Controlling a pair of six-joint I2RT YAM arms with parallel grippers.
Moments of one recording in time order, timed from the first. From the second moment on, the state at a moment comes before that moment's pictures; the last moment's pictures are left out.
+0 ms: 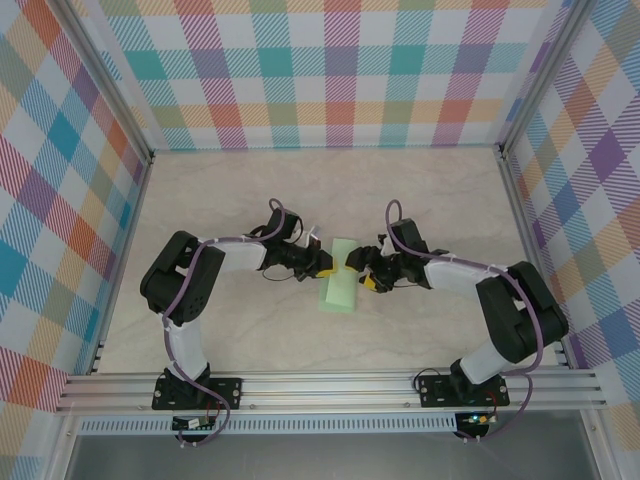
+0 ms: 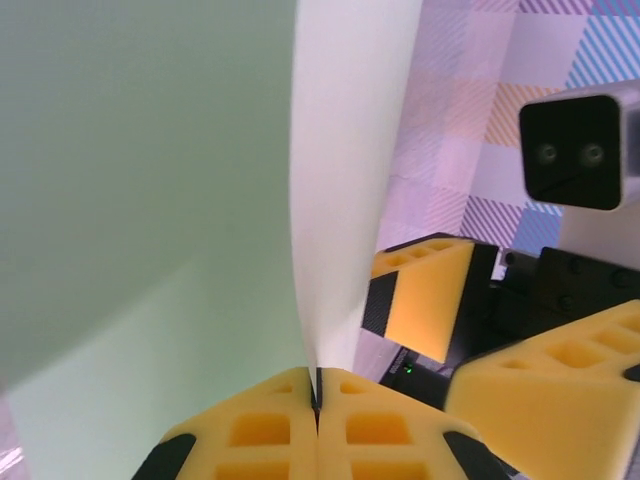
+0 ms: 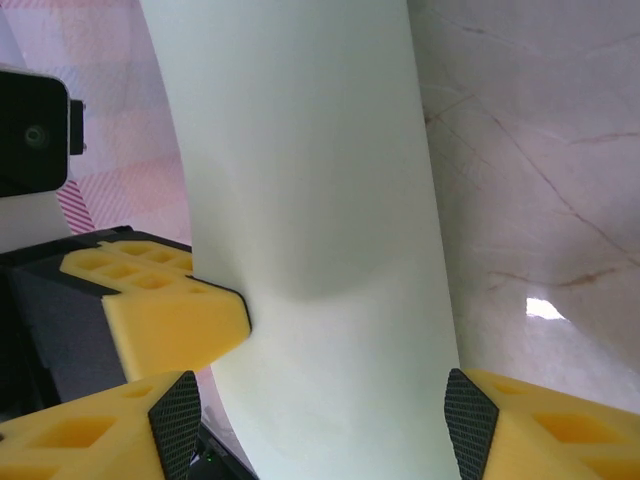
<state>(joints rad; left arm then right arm) -0.52 1.89 0.99 -0.01 0.86 -0.86 0.46 1.56 0.71 -0.05 -0.60 1.01</state>
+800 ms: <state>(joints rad) -0.52 1.63 0.97 -0.22 0.56 -0.79 0.49 1.70 0.84 -0.21 -0.55 0.92</state>
